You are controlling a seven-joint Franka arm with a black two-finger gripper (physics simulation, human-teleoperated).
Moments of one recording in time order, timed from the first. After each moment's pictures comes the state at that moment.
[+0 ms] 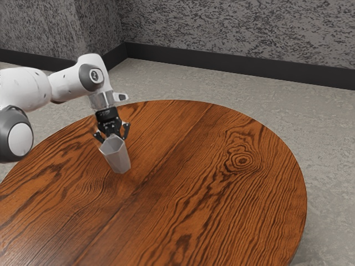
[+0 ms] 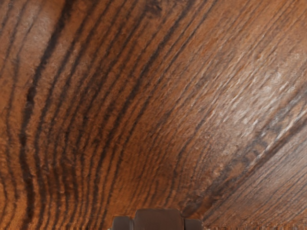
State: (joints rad) arm 0.28 0.73 -0.06 -1.23 -0.27 1.54 -0.33
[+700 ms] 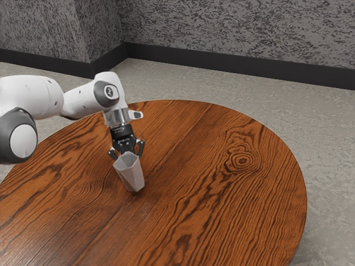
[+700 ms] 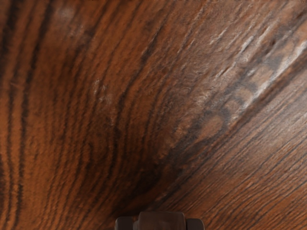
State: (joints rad) arm 0.26 0.74 -0.11 -1.34 -0.30 1.59 -0.37
